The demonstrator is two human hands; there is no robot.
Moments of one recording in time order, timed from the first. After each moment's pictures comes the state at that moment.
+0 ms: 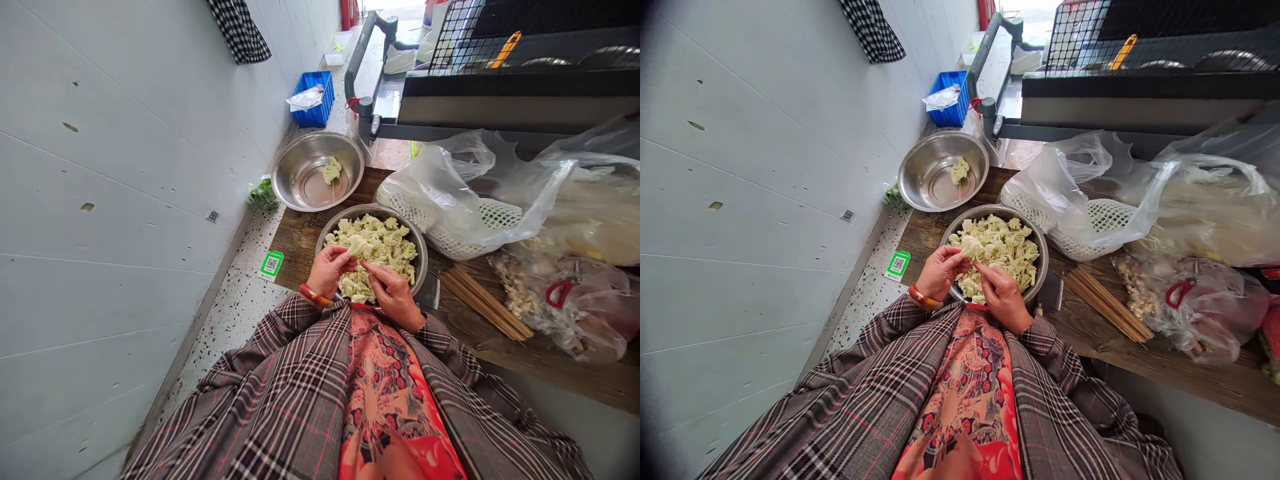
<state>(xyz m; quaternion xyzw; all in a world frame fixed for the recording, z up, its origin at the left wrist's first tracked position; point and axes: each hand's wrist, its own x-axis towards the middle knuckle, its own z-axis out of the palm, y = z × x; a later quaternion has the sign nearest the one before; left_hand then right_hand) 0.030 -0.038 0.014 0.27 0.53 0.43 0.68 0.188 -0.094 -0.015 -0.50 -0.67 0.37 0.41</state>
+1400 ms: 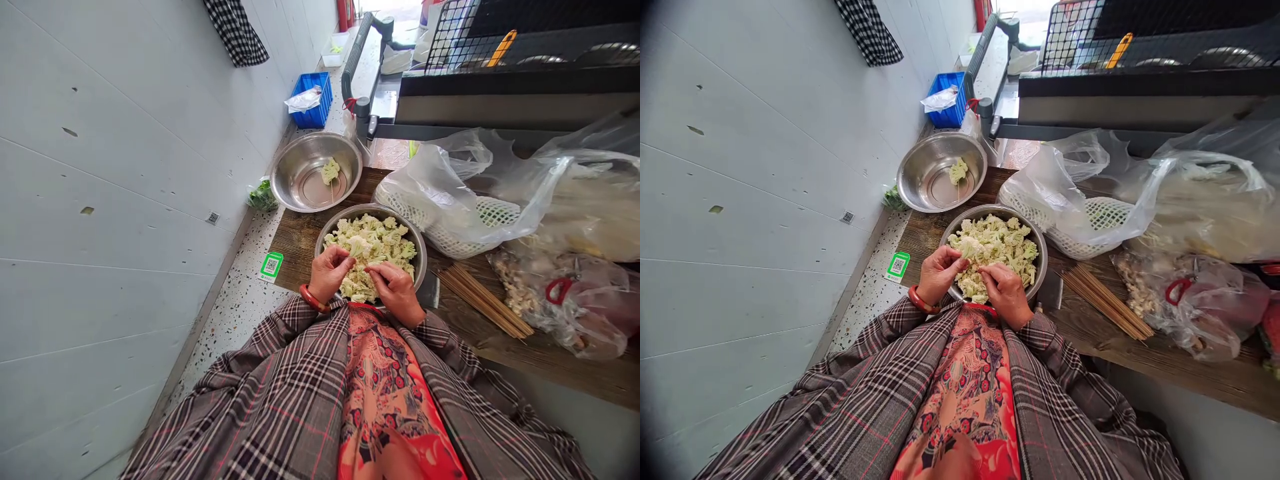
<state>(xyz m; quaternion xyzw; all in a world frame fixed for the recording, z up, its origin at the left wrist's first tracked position) 0.025 -0.041 0.004 0.55 0.54 0.40 0.49 0.192 -0.088 -0.015 -0.53 -0.65 0.33 0.43</state>
